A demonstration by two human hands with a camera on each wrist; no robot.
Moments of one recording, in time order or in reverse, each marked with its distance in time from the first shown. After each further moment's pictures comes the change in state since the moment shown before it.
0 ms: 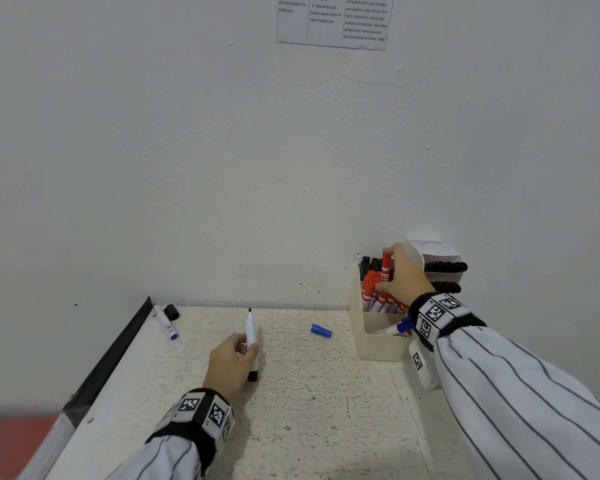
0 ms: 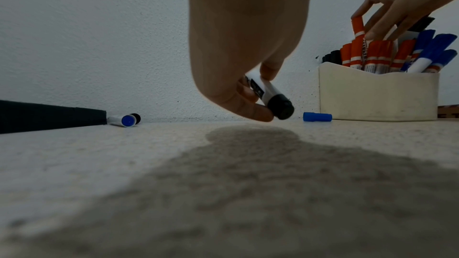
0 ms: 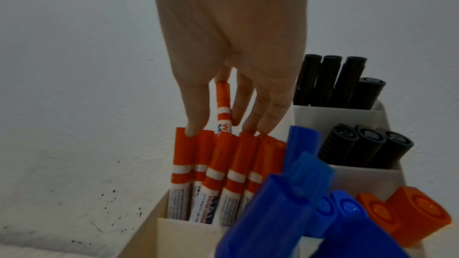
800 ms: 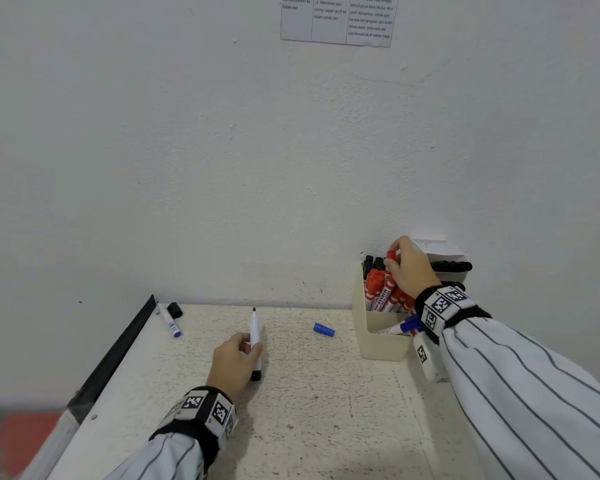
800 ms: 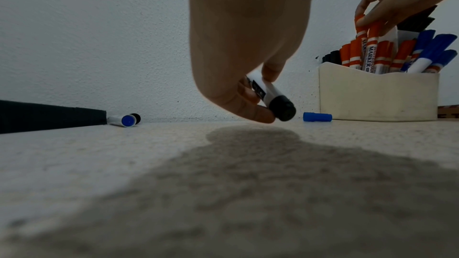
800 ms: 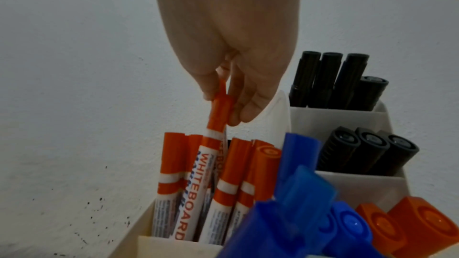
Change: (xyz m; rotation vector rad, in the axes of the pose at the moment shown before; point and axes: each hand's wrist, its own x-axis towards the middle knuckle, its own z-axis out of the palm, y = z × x) left_hand -0.002 0.001 -0.001 0.018 -0.024 -0.004; right_hand 0.012 0.003 -0.001 0.017 0.157 -0.071
